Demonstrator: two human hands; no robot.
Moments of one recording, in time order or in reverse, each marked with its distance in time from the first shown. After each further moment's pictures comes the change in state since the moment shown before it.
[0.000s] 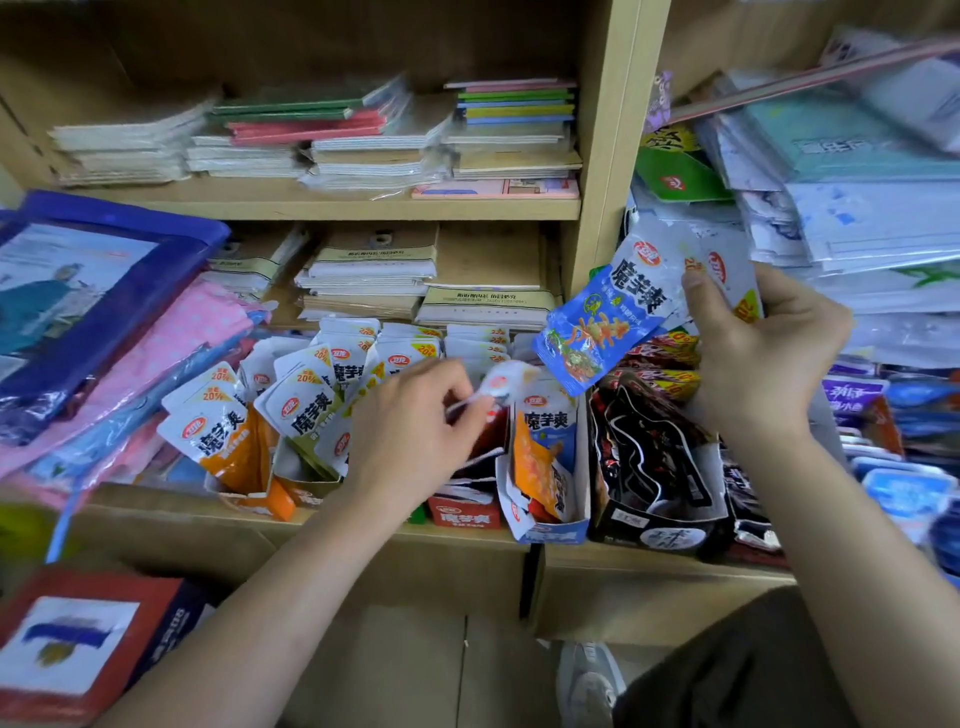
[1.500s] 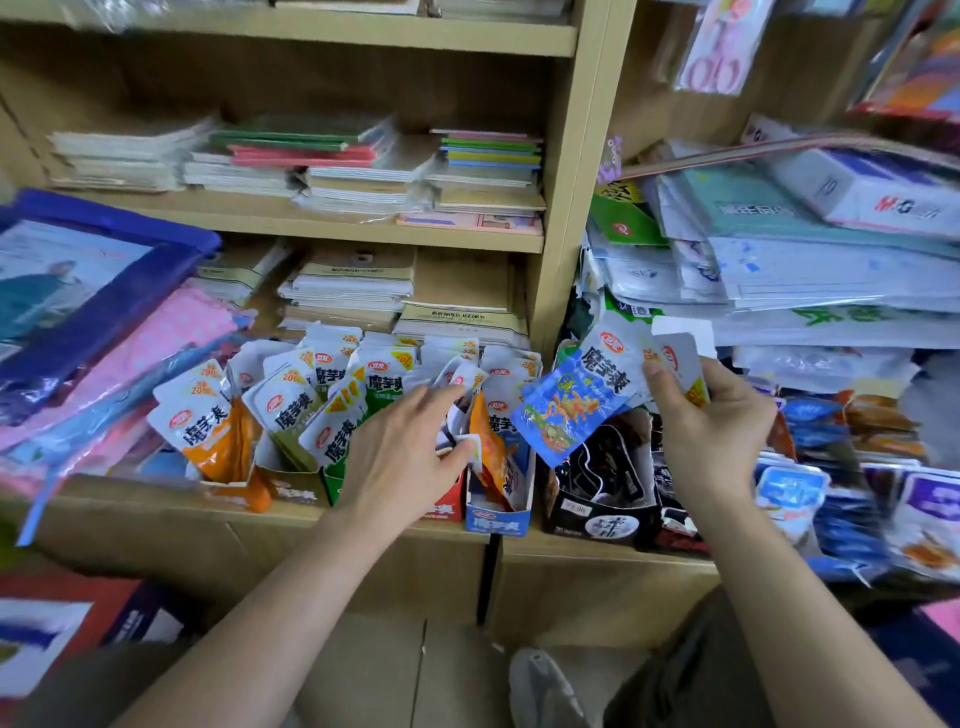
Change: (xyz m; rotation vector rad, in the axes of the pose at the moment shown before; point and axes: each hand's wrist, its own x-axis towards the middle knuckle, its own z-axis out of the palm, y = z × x) left_hand -0.029 0.012 0.004 0.139 -0.136 0.047; right_hand -0.043 -0.006 -0.050 -0.016 -0.073 0.102
